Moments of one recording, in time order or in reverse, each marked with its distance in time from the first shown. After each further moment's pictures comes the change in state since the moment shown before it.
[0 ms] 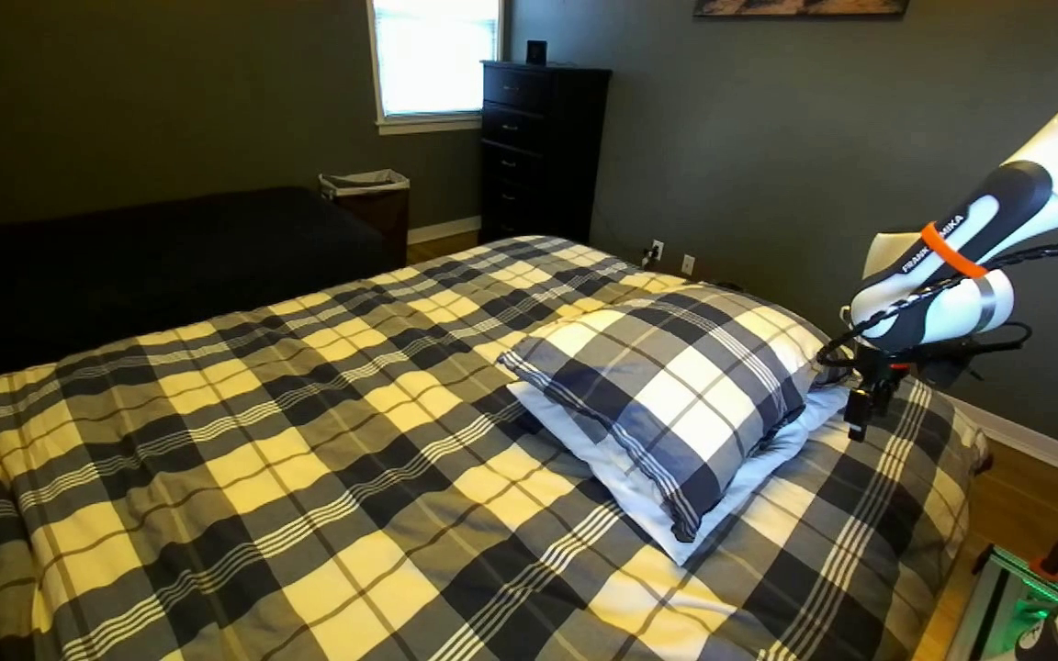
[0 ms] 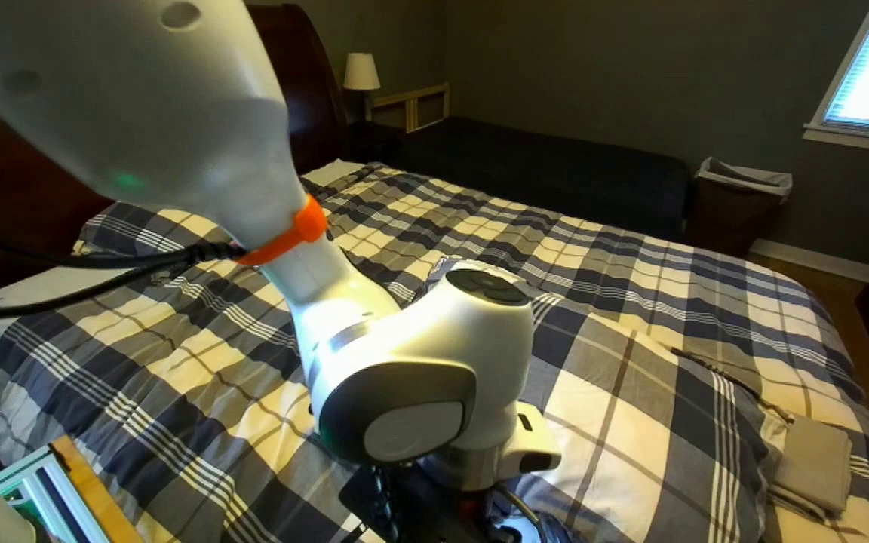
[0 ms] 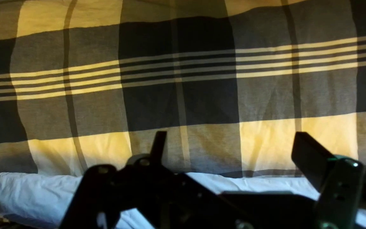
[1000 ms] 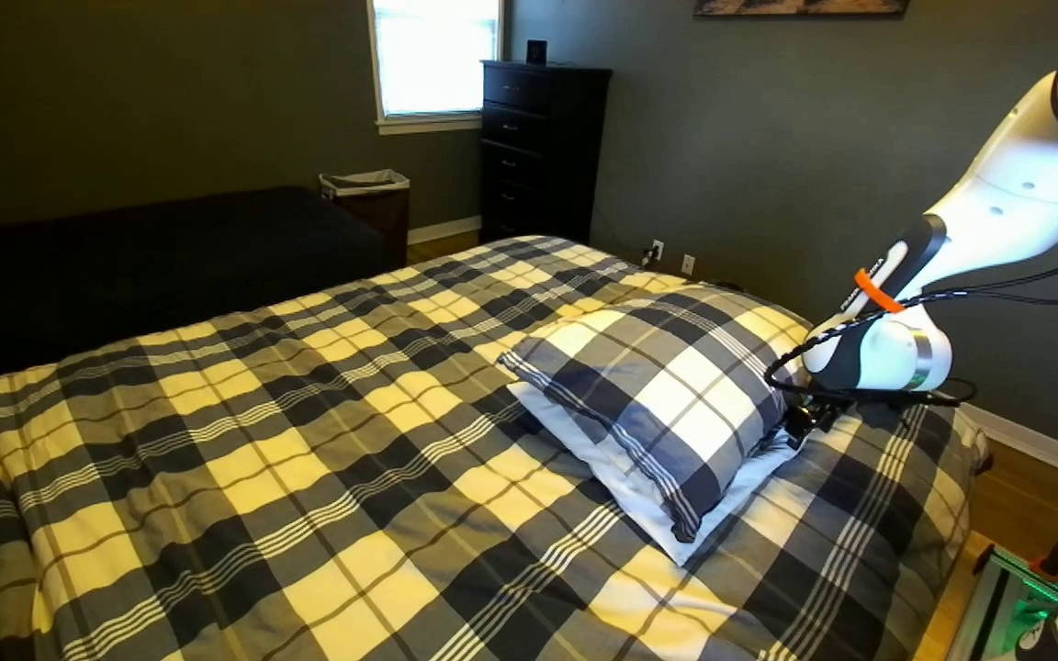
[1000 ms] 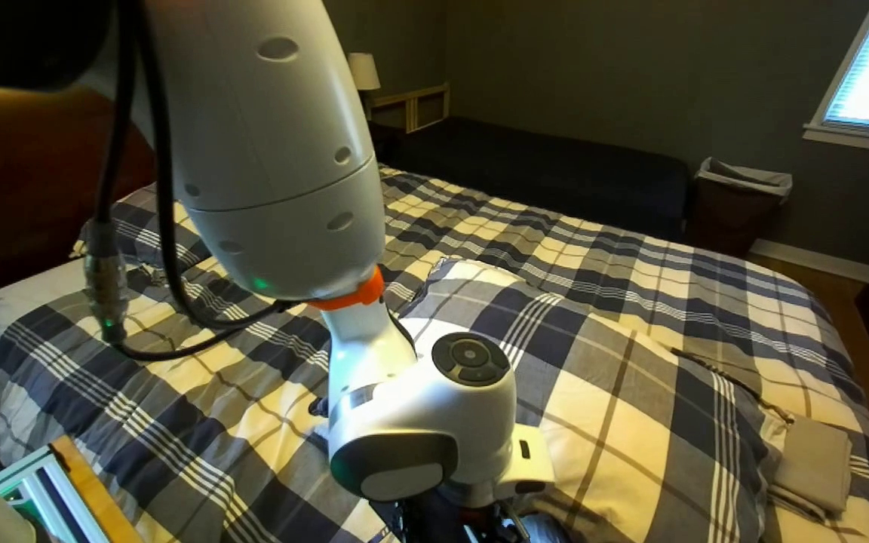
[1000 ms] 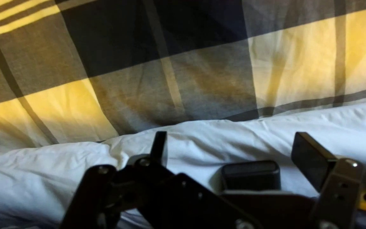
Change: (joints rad) arm -0.231 0.282 0.305 0.067 0.289 0.410 -0.040
